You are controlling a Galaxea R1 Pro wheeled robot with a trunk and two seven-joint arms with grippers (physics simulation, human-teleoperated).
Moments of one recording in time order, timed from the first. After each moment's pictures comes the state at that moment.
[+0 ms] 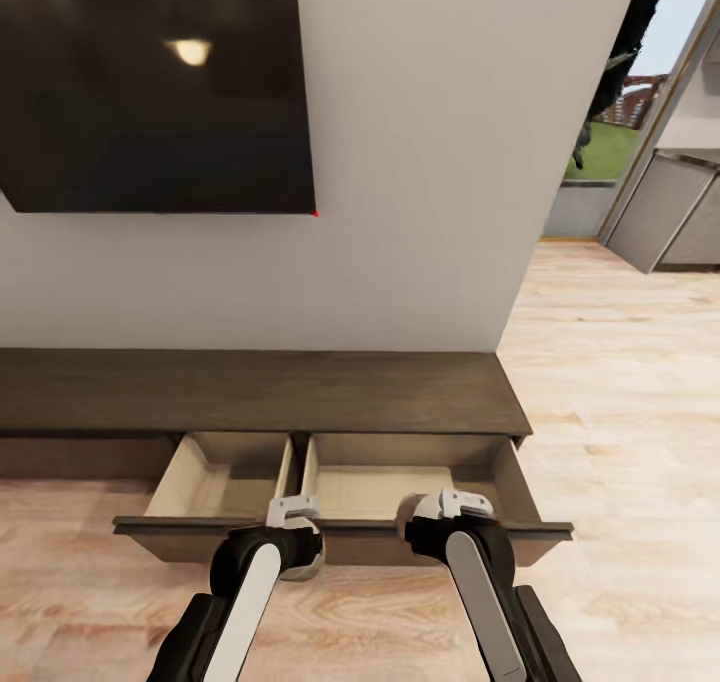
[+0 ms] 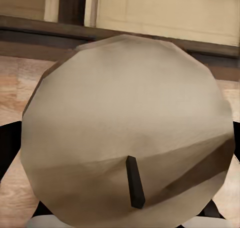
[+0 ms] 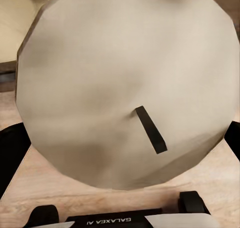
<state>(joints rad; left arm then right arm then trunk) -0.27 -0.17 -0.22 -1.49 0.47 1.00 0.59 -0.28 0.17 0.21 -1.55 -0.56 1.02 -0.71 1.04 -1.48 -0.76</state>
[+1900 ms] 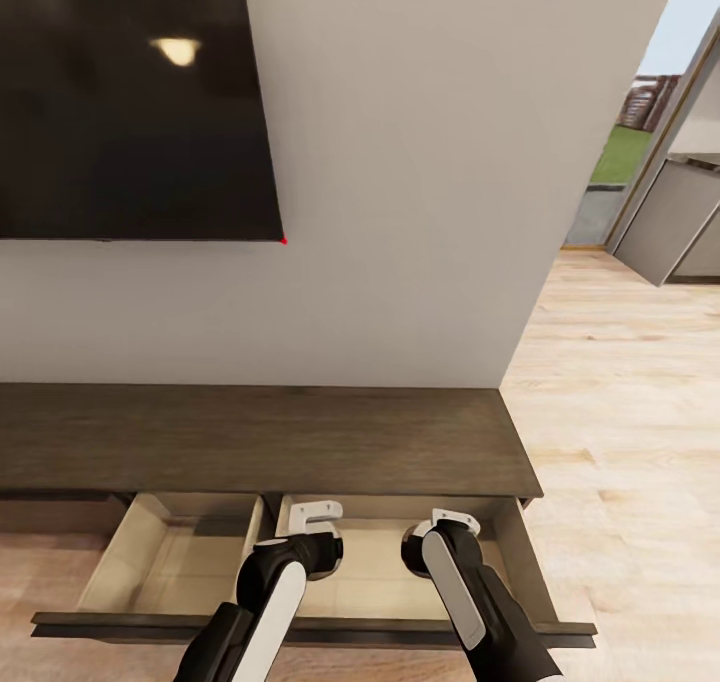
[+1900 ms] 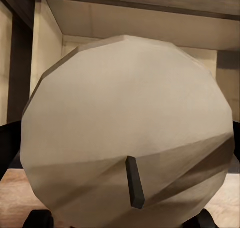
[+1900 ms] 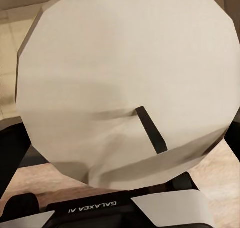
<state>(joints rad) -0.27 -0.17 -0.33 -1.40 0.47 0.84 0.59 -0.40 0.17 0.21 -1.13 -0.56 0.85 -0.71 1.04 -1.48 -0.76</state>
